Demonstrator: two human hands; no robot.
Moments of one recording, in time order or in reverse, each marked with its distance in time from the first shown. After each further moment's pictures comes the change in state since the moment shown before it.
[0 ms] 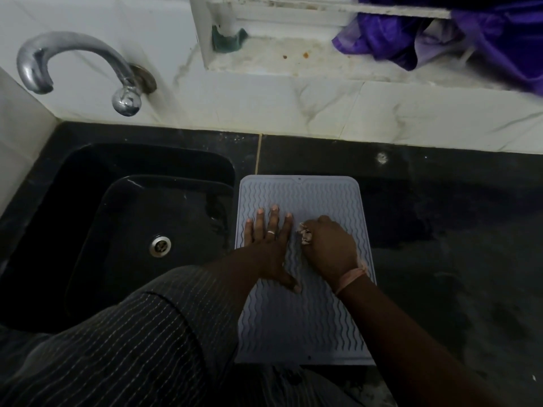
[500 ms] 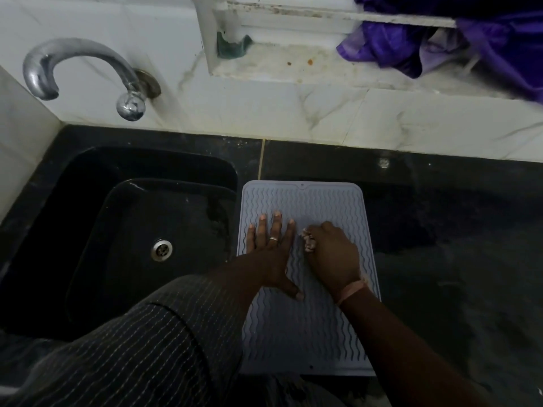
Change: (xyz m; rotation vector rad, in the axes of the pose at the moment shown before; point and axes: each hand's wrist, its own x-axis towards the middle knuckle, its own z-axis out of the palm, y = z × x) left_hand -0.001 0.000 0.000 0.004 0.007 0.006; right_hand -0.003 0.005 0.009 0.026 0.132 -0.011
